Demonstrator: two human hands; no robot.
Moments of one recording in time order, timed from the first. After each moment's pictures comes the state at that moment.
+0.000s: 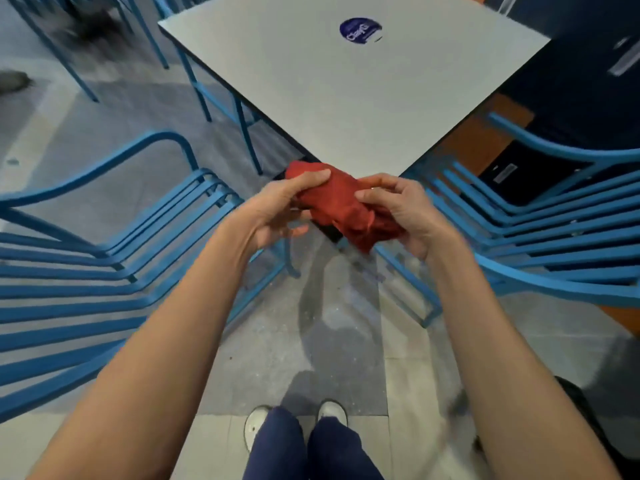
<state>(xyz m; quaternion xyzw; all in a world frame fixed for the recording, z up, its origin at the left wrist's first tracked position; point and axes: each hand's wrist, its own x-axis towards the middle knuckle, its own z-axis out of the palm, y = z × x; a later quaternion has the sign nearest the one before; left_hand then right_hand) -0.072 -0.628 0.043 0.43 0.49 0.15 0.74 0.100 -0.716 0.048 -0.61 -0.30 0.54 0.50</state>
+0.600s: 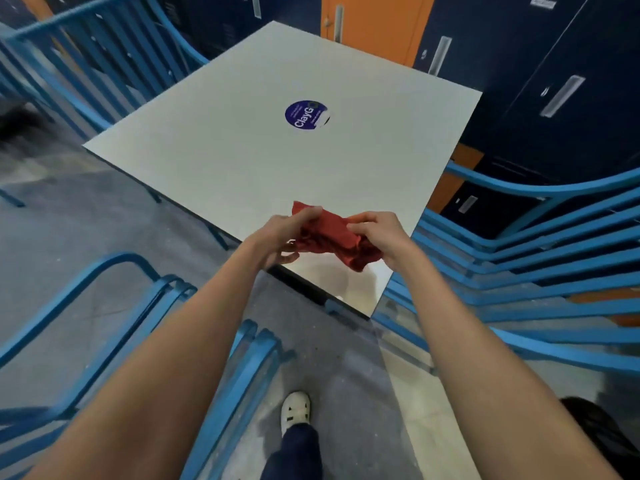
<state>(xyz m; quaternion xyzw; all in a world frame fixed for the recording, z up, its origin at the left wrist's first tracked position) 0.044 -0.419 0.022 0.53 0.51 0.02 0.68 0.195 -0.531 0.010 -0.76 -0.19 0.42 0.46</state>
